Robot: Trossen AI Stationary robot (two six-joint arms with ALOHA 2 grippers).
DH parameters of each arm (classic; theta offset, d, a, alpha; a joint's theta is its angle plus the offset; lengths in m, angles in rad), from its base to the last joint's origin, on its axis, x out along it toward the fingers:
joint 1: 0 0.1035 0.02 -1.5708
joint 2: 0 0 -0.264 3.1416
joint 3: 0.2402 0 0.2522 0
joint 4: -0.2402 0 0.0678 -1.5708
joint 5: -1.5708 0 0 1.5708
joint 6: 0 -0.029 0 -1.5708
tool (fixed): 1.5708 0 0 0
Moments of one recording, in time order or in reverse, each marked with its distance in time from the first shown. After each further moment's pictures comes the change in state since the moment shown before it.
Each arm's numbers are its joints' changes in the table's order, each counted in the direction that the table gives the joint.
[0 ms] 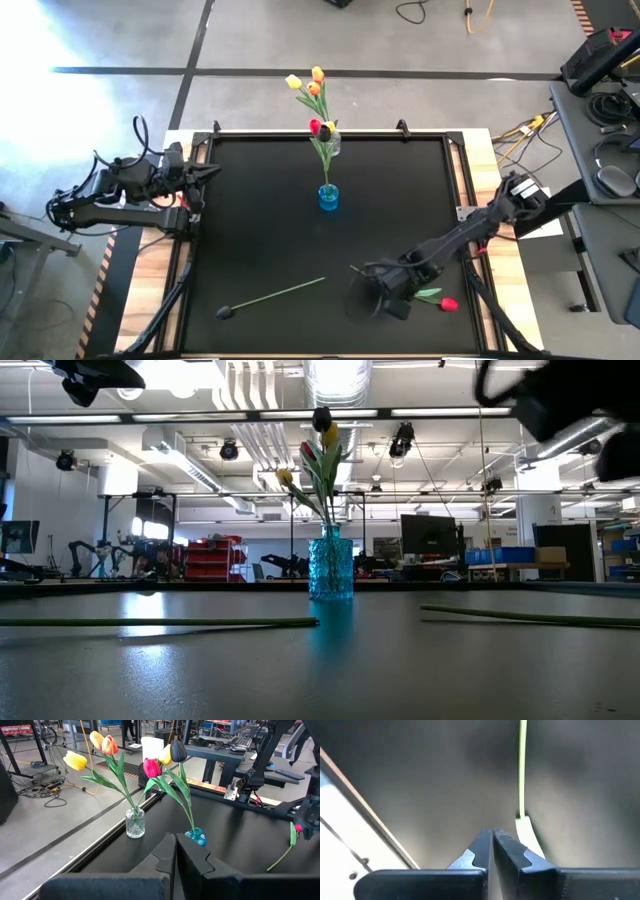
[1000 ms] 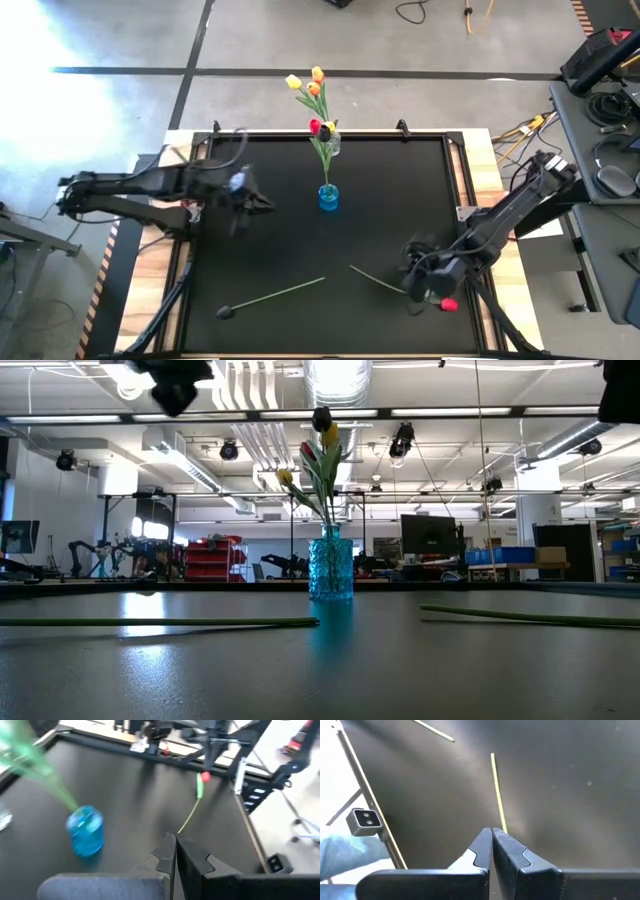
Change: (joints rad) left arm 0.000 0.542 0.061 0.288 -0.523 0.044; right arm 0.178 -0.400 -0.184 0.114 -0.606 -0.278
